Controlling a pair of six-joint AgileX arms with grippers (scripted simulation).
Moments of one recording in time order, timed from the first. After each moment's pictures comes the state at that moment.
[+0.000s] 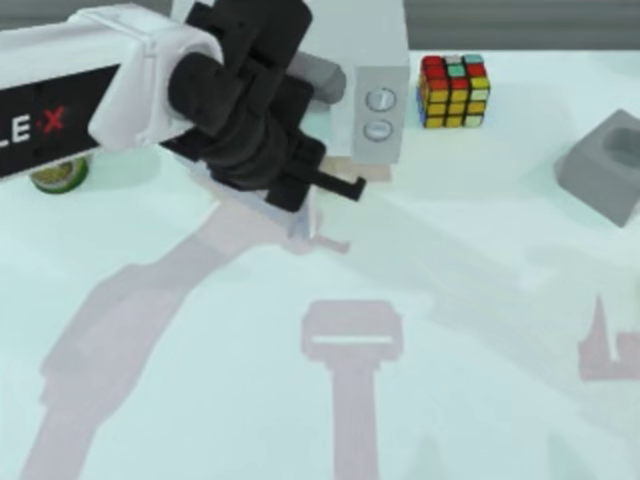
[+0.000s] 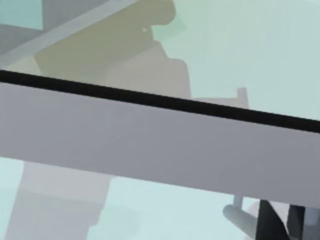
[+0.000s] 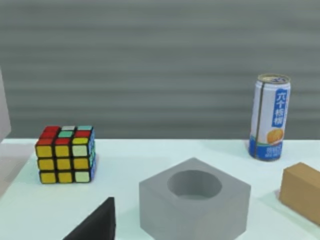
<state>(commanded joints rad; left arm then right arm) -0.58 1.81 1.37 -0.60 -0.03 -0.05 0.00 0.00 0.00 0.00 0.00 0.00</state>
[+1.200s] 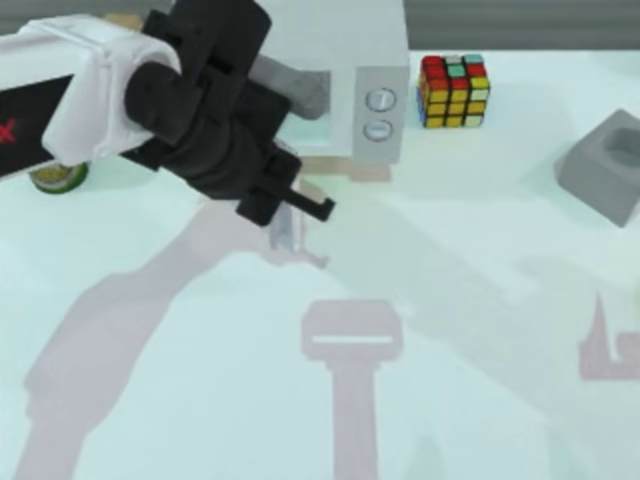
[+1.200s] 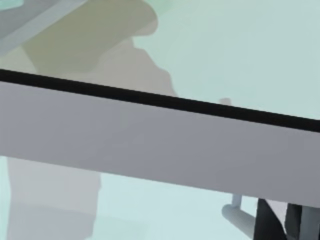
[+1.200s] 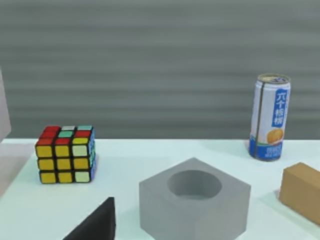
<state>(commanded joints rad) -0.53 1.73 1.28 -0.59 0.05 0.09 0.00 0.00 0.00 0.00 0.00 0.00</state>
